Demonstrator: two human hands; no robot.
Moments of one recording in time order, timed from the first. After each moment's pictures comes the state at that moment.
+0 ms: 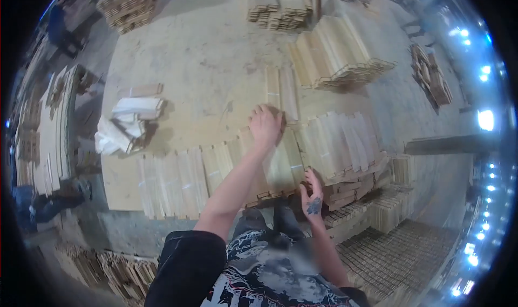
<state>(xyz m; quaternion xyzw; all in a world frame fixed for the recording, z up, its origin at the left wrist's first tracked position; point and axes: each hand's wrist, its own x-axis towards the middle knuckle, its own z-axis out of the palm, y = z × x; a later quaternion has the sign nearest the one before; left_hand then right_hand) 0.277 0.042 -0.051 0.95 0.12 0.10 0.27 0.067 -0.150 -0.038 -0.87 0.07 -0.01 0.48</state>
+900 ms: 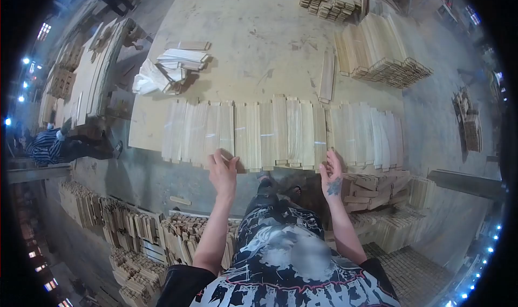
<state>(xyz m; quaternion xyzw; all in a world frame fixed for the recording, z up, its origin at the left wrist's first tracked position) -0.027 0.138 -0.026 0.89 0.37 0.12 0.23 0.070 -0.185 -0.056 -0.84 -0.02 0.06 0.54</state>
